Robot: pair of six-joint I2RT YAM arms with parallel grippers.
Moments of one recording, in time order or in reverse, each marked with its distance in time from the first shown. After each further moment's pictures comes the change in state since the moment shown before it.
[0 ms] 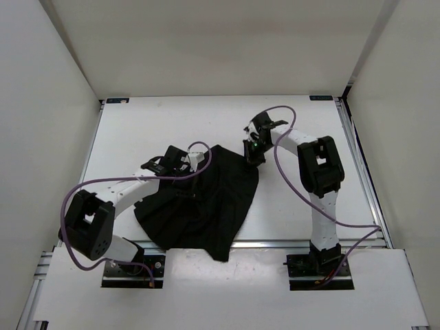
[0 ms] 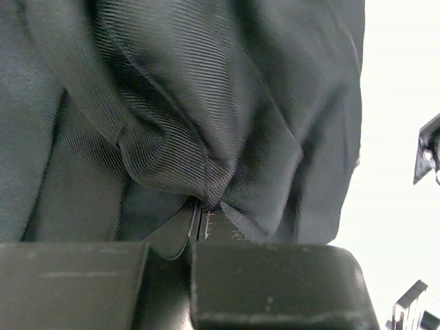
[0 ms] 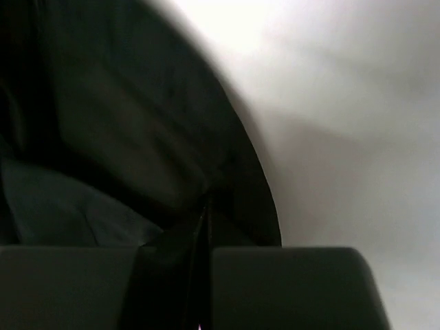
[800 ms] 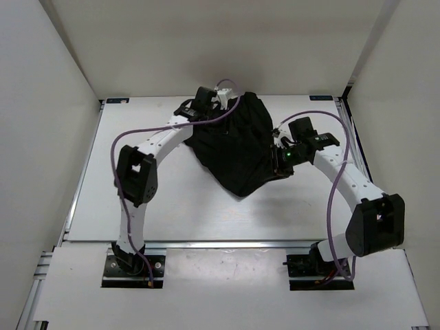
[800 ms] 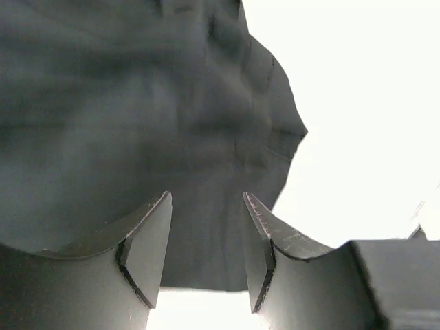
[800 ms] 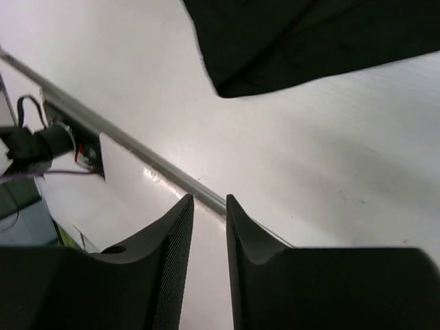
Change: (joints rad) left arm 0.008 0.708 1.064 -0.025 -0.051 -0.008; right arm -0.067 -0.756 -0.452 -0.193 -0.143 0.006
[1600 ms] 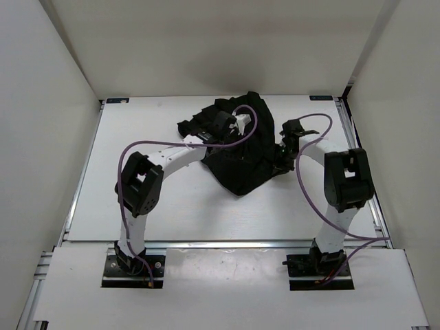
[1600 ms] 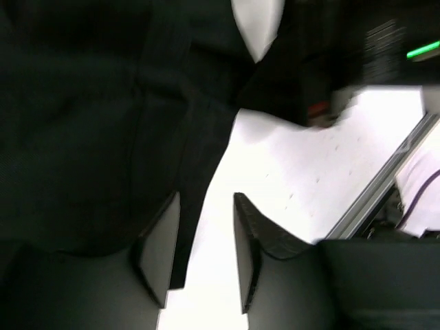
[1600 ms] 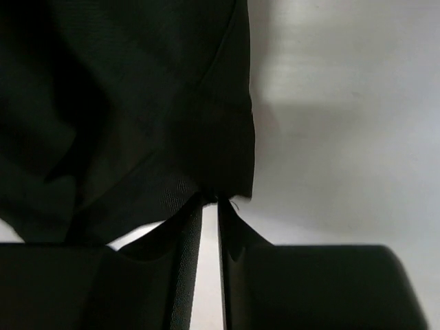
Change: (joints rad) left arm -0.182 -0.135 -0.345 0.150 -0.013 -0.135; right arm -0.113 0.406 0.042 0.258 0.366 0.087
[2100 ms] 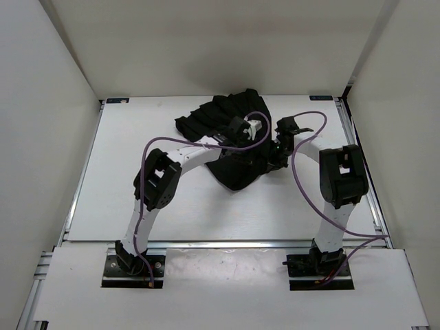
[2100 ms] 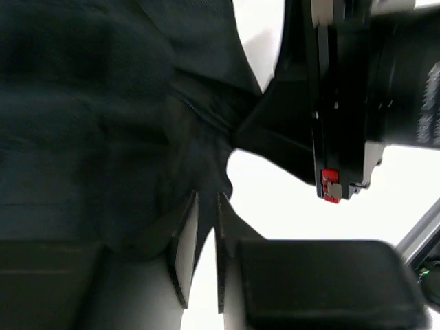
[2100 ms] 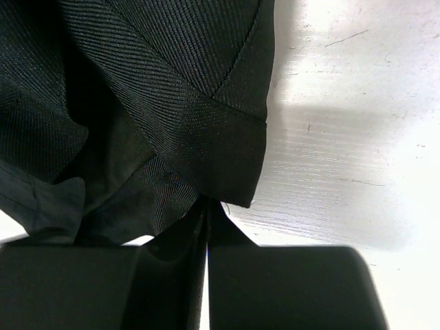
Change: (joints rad) left arm -0.043 0.179 0.170 -0.020 -0.098 0.042; right arm 0.038 0.094 0.060 0.050 -0.026 0.071
